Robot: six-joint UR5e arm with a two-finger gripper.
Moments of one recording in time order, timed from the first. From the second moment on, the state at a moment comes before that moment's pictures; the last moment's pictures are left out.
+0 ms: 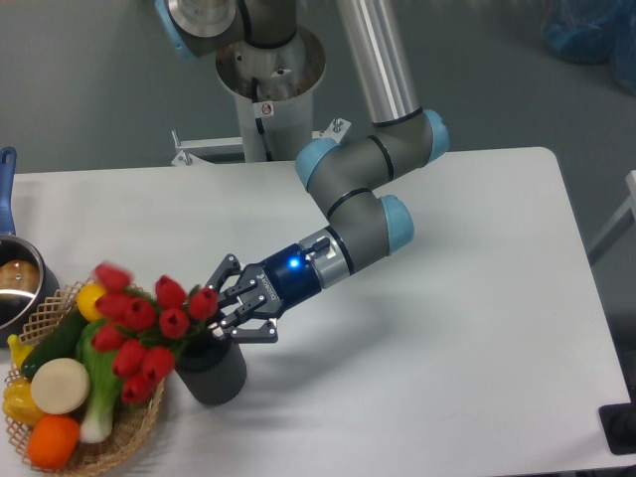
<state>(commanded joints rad) 2.51 -2.08 -1.88 -0.77 0.05 1.56</state>
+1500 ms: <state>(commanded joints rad) 2.71 -1.83 -1.80 -0.77 0.53 1.58</state>
